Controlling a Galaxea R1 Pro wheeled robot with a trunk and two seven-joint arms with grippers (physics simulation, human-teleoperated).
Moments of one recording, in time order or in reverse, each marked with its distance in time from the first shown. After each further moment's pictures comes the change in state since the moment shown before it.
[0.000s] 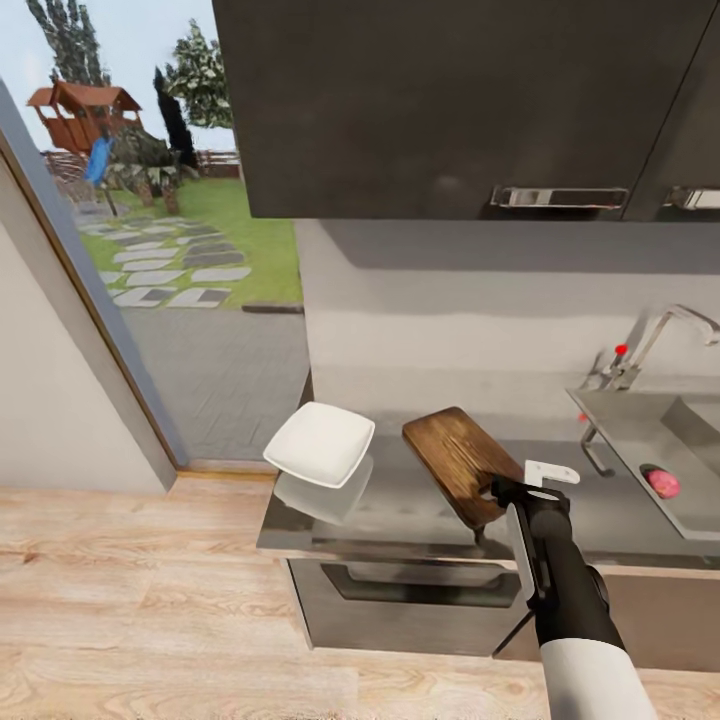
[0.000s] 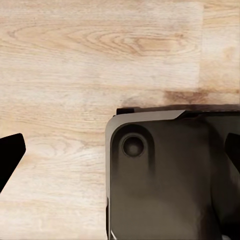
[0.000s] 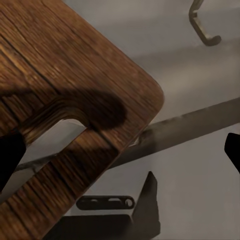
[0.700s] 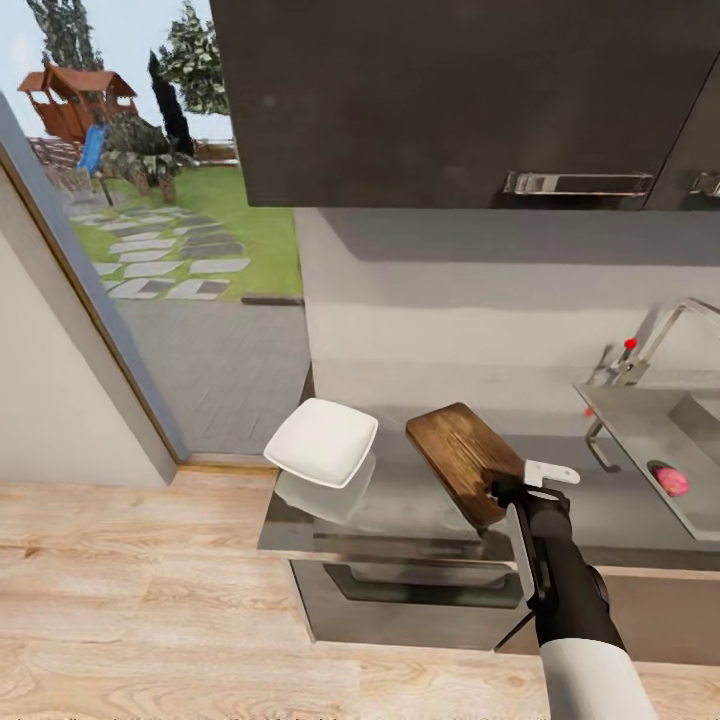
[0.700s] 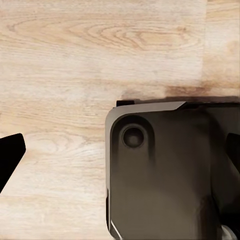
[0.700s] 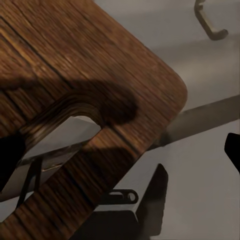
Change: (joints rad) left arm 0.000 0.000 0.000 0.001 0.000 0.000 0.000; right arm 0.000 0.000 0.000 0.000 0.000 0.000 0.000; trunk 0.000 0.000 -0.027
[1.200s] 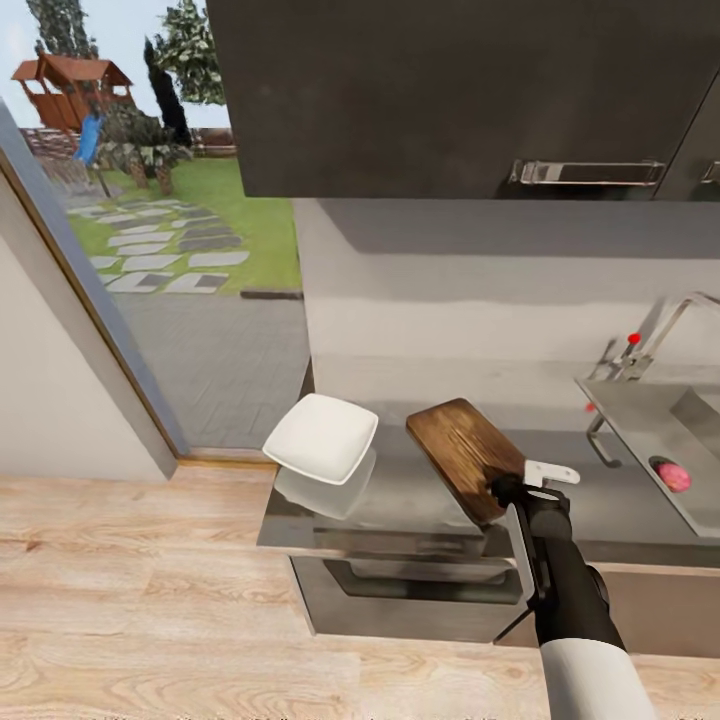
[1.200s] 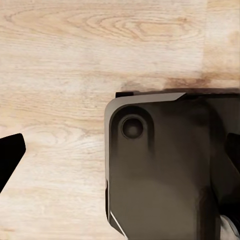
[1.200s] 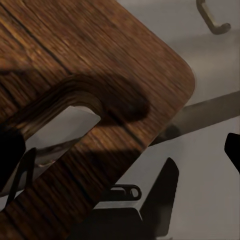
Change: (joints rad) left arm 0.000 -0.002 0.000 0.008 -0.001 0.000 0.000; right arm 0.000 0.000 0.000 0.000 0.000 0.000 0.000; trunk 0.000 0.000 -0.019
